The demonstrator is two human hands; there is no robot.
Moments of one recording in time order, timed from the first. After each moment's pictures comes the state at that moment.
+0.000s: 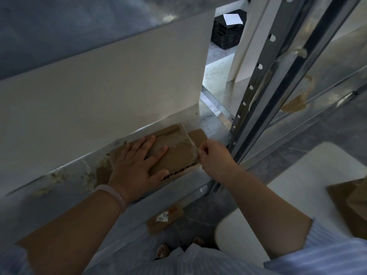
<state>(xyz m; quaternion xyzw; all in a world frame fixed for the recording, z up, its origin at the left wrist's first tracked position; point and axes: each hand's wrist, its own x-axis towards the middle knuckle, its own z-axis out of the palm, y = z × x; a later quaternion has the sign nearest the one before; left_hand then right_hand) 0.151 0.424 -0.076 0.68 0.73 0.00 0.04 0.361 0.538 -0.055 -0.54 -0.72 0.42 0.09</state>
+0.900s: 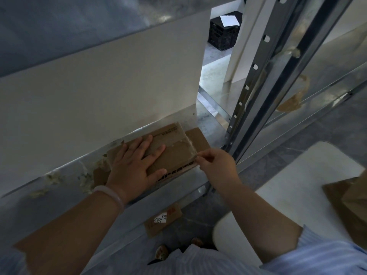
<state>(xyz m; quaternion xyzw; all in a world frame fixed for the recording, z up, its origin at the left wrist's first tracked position) 0.155 0.426 -0.076 0.68 0.73 0.01 0.04 0.377 0.517 -0.072 -0.58 -0.63 0.47 0.22</state>
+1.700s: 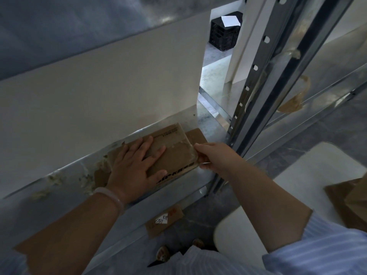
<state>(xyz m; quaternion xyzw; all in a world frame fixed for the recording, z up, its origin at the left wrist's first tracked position) 0.153 0.427 -0.075 0.68 0.73 0.01 0.04 0.369 0.557 -0.062 -0.52 -0.45 0.71 0.15</state>
